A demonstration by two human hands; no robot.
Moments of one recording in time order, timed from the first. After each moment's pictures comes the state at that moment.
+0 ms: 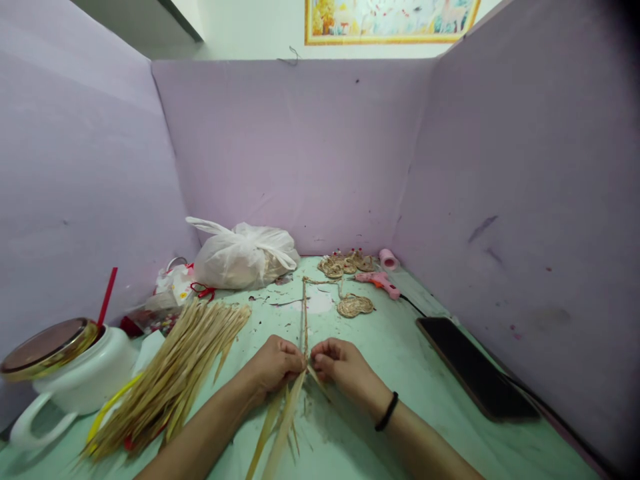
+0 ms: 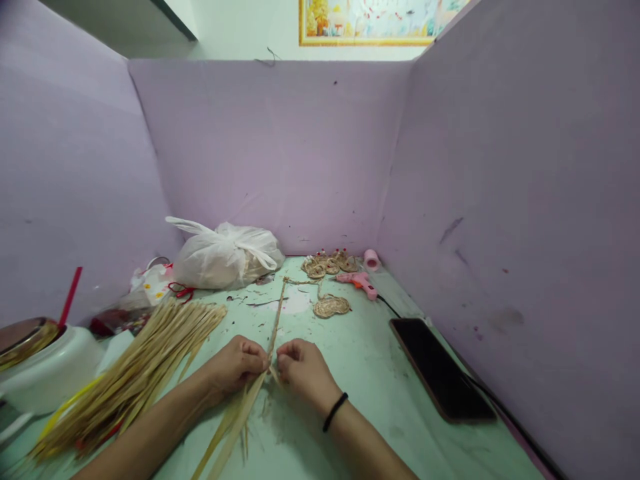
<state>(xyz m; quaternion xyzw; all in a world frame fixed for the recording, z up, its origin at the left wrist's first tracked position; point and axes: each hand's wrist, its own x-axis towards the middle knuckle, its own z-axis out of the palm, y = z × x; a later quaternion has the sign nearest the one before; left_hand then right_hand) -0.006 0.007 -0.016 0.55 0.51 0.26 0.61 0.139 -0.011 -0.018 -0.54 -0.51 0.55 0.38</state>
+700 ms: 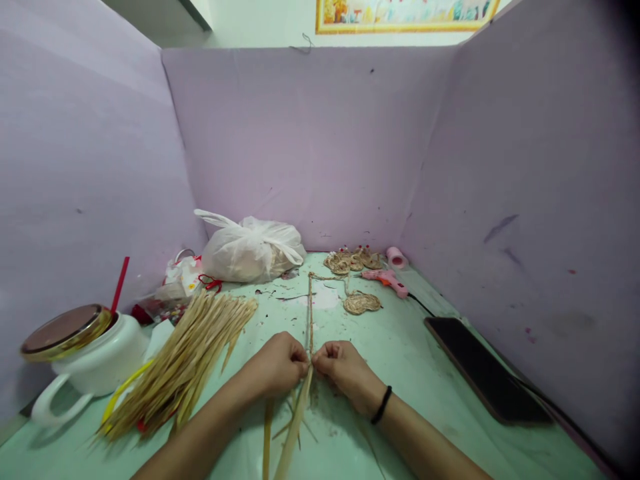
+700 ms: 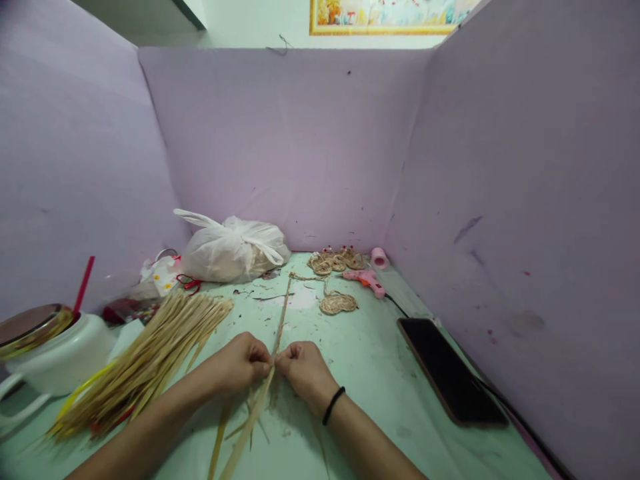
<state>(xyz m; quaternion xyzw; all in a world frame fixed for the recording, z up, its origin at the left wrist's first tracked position) -0.011 -0.001 -0.002 0.74 0.54 0.15 0.38 0.128 -0.010 -0.027 -0.56 -0.52 0.57 0.32</state>
